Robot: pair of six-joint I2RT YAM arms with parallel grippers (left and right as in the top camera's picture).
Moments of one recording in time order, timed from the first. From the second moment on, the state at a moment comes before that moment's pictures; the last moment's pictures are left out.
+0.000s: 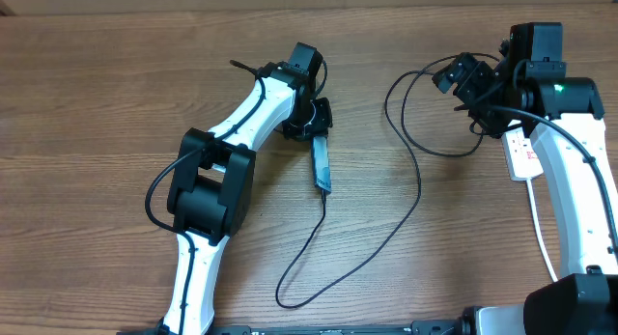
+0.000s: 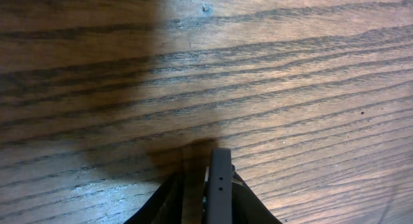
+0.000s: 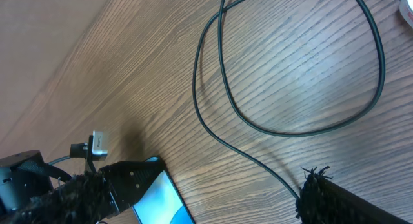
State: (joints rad) left arm -0.42 2.33 1.82 -0.86 0.30 -0.57; right arm -0.03 1.58 1.48 -0.93 -0.24 0.65
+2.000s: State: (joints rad) left arm -0.42 2.32 1.83 -0.86 0.33 -0.57; right arm -0.03 1.58 1.48 -0.93 -0.24 0.64
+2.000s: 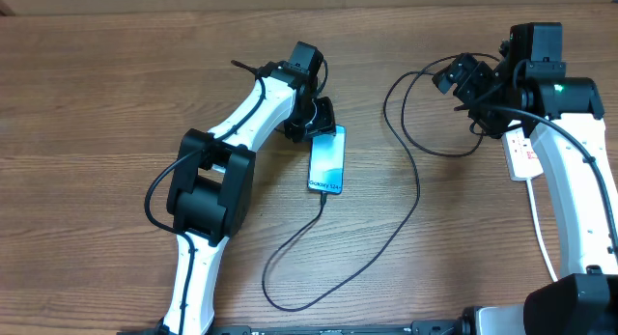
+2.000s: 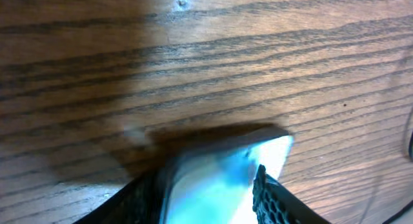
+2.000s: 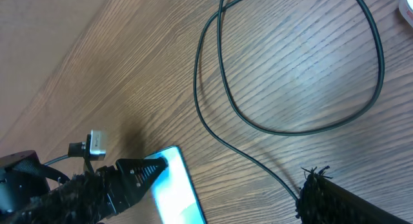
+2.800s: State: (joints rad) left arm -0.43 2.31 1.84 -0.88 0.32 -0.56; right arm -0.03 1.58 1.48 -0.93 -0.24 0.65
